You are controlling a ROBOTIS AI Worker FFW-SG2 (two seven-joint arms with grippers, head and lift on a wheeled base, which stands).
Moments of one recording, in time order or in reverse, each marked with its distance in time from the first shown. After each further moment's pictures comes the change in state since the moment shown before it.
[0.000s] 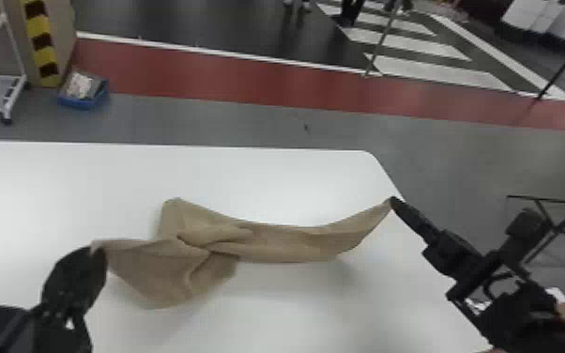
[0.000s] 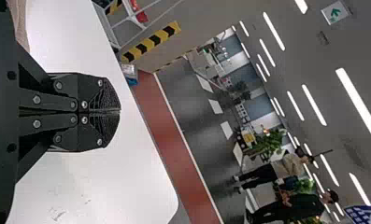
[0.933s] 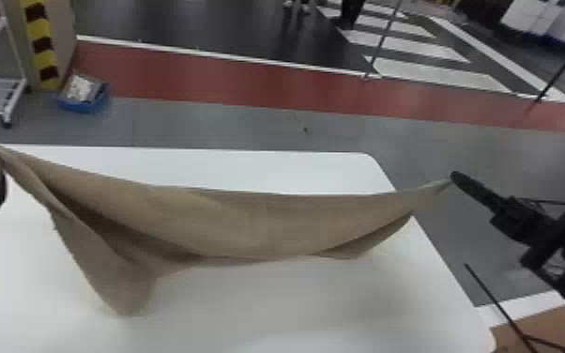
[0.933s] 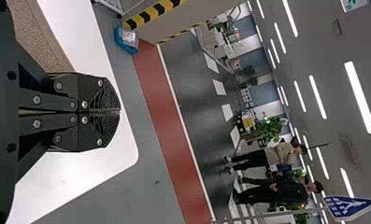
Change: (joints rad) left arm 0.009 0.006 0.188 -0.218 0.099 -0.015 0.030; right arm -0.161 -0.185 -0.172 0.030 0.061 0.225 0.029
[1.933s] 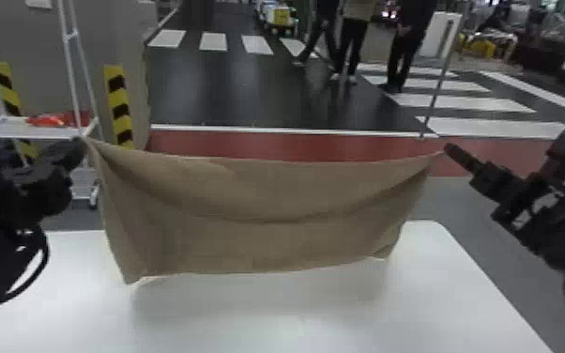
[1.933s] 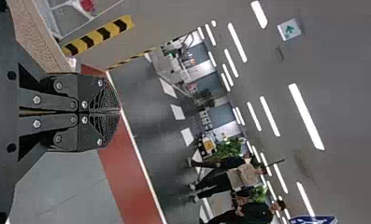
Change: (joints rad) left arm -0.862 -0.008 0.159 0.845 0.431 -0.008 -0.103; right arm -0.627 0.069 0.338 0.618 0.189 -0.347 -0.031
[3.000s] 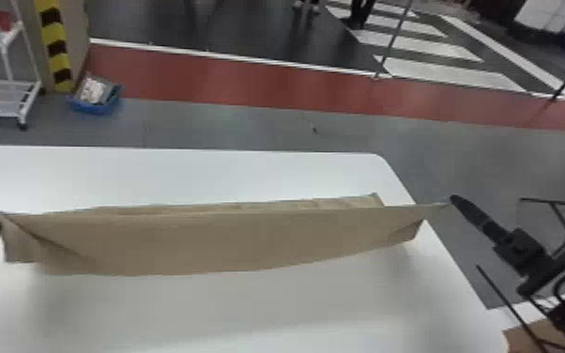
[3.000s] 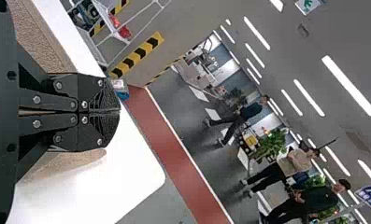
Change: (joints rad) left arm 0.732 -0.066 0.190 -0.372 -0.057 -0.054 -0.326; right arm 0.635 -0.100 -0.348 -0.272 -0.390 0.215 0.207
